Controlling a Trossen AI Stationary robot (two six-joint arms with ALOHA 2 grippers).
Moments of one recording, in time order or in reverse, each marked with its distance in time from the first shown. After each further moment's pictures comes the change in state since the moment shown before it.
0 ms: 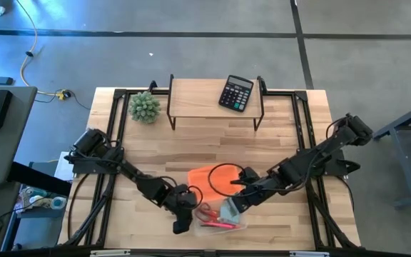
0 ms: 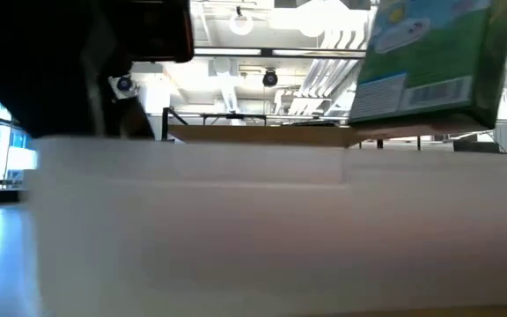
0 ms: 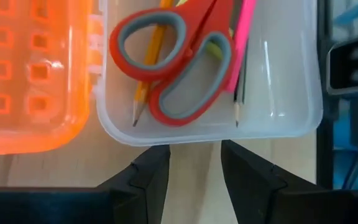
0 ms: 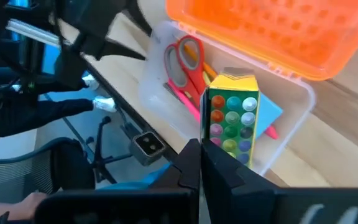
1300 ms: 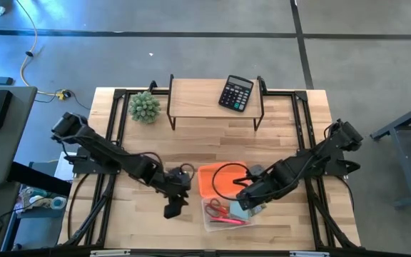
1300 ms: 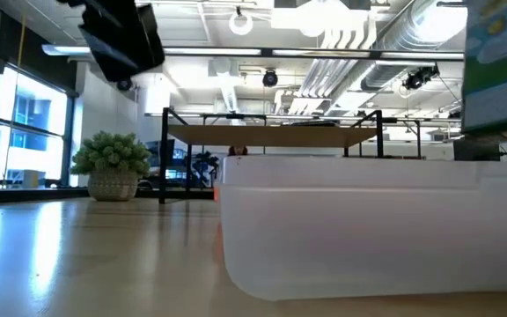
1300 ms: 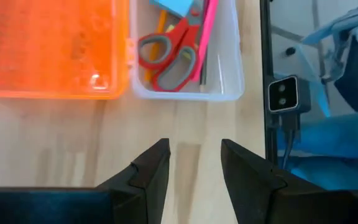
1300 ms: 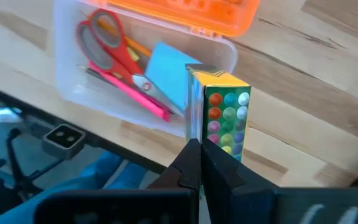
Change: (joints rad) left arm 0.098 -0.298 0.000 -0.210 0.067 0.104; right arm -0.004 0.131 0.312 -0.600 -0.131 0.176
